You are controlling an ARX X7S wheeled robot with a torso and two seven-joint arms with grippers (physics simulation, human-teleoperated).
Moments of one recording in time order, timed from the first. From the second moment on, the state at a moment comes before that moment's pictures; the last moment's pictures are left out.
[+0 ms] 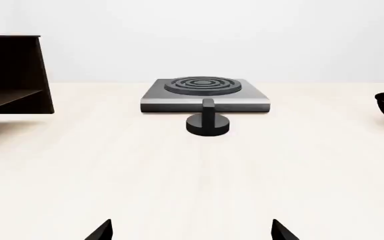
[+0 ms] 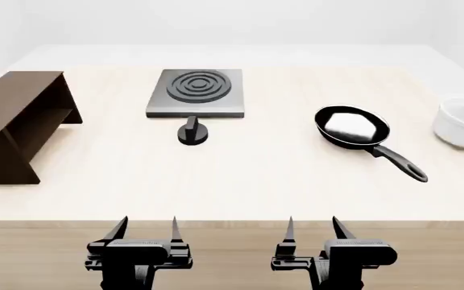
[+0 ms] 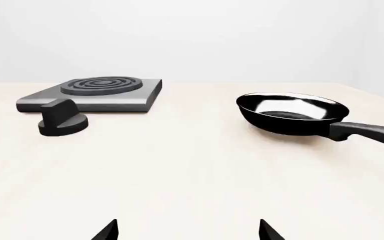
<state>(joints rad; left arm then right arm) 0.00 0.00 0.00 0.00 0.00 0.00 0.00 0.00 0.00 0.00 0.00 0.00 0.00 0.00</state>
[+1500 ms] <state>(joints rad) -0.10 -0.14 0.04 0.41 -0.12 -0.45 -0.18 0.06 0.14 0.03 -0.54 0.22 0.49 0.18</state>
